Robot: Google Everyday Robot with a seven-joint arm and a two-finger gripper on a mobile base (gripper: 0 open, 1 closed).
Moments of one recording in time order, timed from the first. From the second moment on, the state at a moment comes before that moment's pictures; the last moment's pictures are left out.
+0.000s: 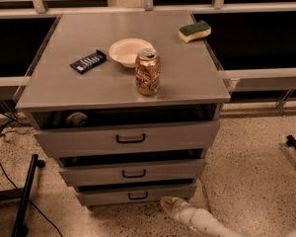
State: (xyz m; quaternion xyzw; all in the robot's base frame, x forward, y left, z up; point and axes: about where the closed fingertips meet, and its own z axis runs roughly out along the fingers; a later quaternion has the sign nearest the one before) arm 0.563 -0.106 0.157 -0.52 0.72 0.04 0.46
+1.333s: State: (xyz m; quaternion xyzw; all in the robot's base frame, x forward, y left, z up) arm 0.484 -0.138 0.175 -0.52 0.78 0.10 0.33
